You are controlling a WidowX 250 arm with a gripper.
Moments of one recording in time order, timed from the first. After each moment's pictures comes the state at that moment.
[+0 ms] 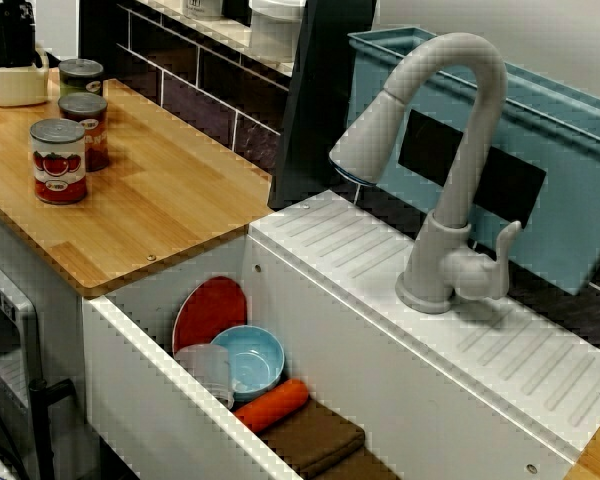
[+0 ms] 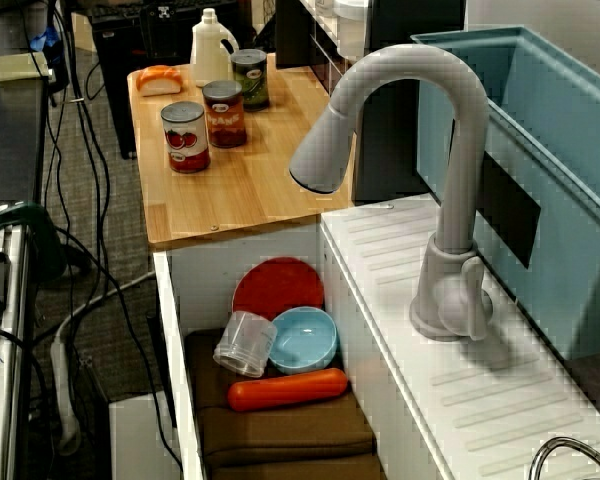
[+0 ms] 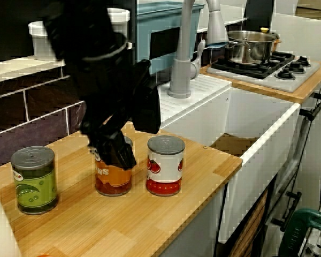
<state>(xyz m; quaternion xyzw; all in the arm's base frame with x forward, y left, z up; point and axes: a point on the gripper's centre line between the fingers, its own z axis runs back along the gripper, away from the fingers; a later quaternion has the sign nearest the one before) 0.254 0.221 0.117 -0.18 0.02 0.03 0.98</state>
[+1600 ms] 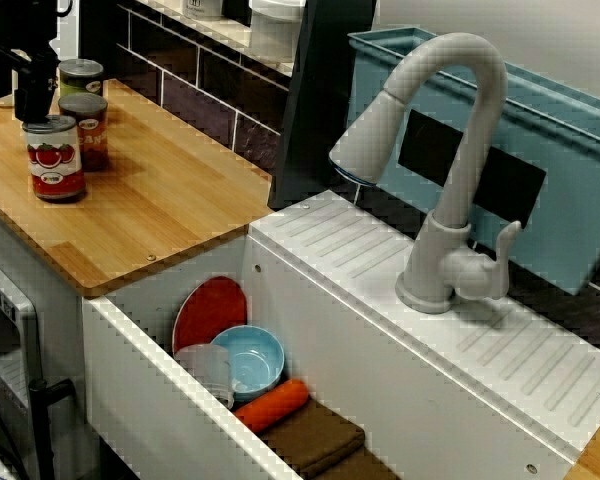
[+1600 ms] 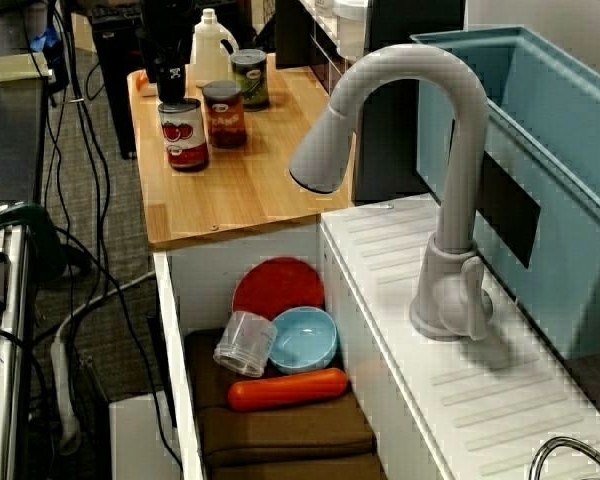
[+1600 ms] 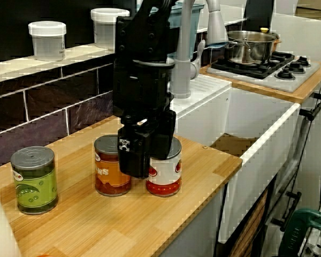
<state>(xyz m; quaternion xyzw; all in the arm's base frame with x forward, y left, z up) 0.253 0.199 0.088 0.05 -0.01 0.07 1.00</state>
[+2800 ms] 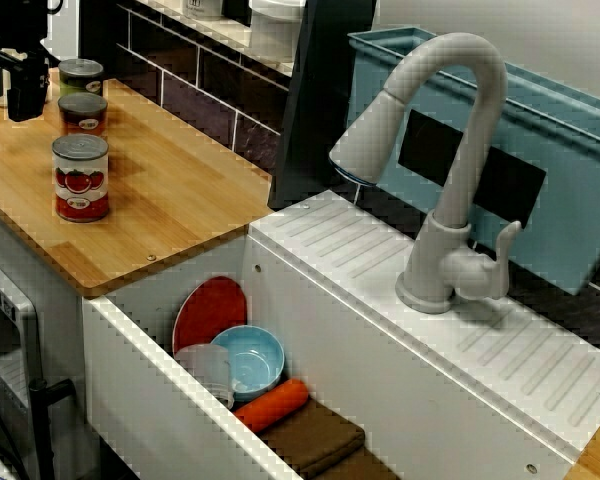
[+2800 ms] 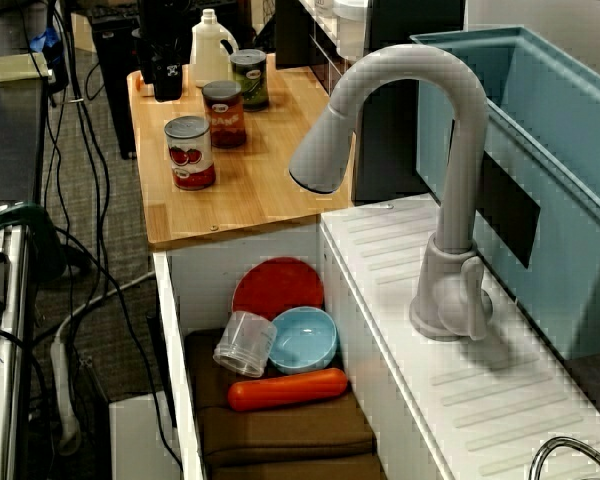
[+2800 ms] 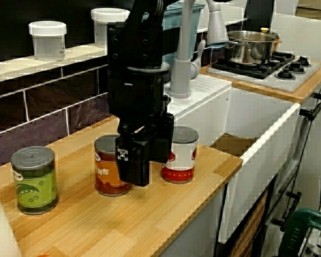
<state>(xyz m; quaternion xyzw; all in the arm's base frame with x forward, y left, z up) 0.250 0.206 0.085 0.03 0.00 0.08 1.00</state>
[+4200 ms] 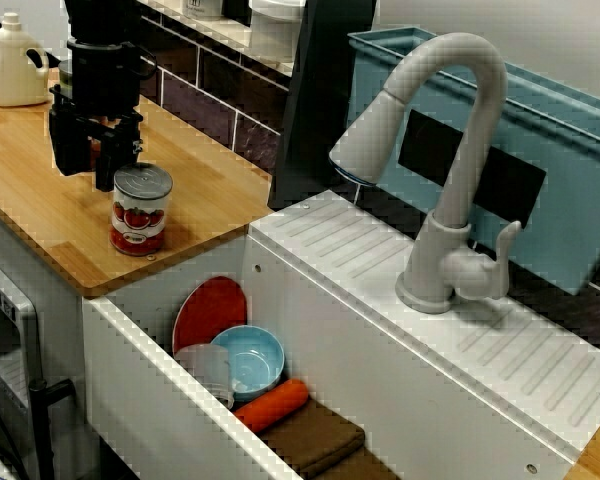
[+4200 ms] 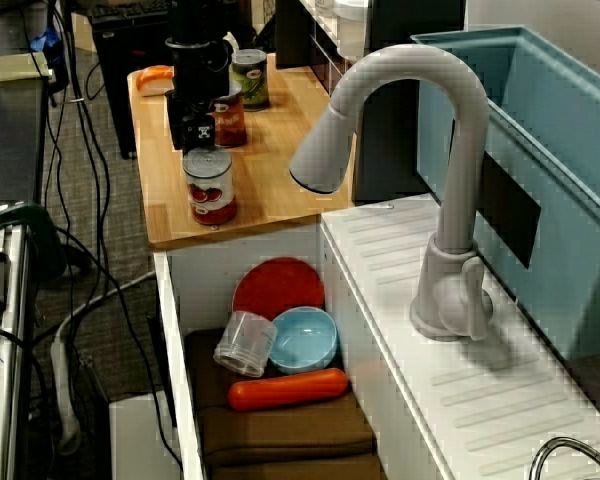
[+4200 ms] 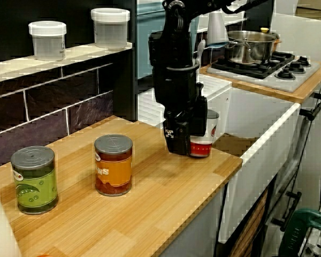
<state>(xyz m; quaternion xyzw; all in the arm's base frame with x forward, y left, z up) 0.263 0.090 0.063 -0.06 0.04 0.05 1.00</state>
